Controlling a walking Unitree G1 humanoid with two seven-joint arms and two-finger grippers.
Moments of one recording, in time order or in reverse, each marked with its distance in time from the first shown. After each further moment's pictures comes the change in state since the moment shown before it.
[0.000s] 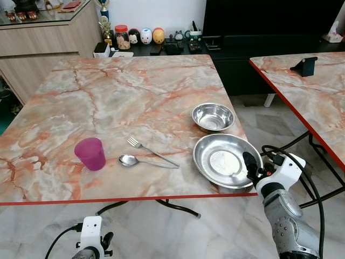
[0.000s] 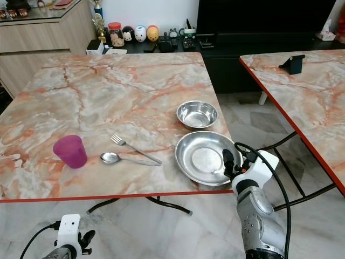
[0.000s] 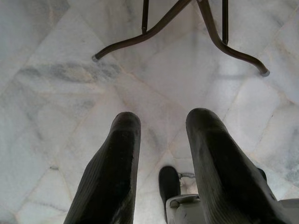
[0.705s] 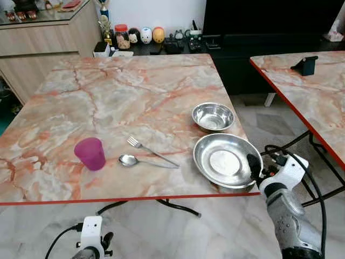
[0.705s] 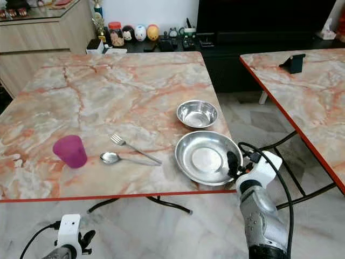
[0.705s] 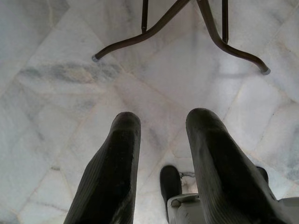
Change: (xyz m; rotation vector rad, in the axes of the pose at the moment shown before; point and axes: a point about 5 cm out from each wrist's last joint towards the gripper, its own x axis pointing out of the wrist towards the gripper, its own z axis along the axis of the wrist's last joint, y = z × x) left arm 0.000 0.000 0.000 0.006 0.000 -0.002; right arm 0.011 -0.009 -0.003 -0.004 0.035 -0.042
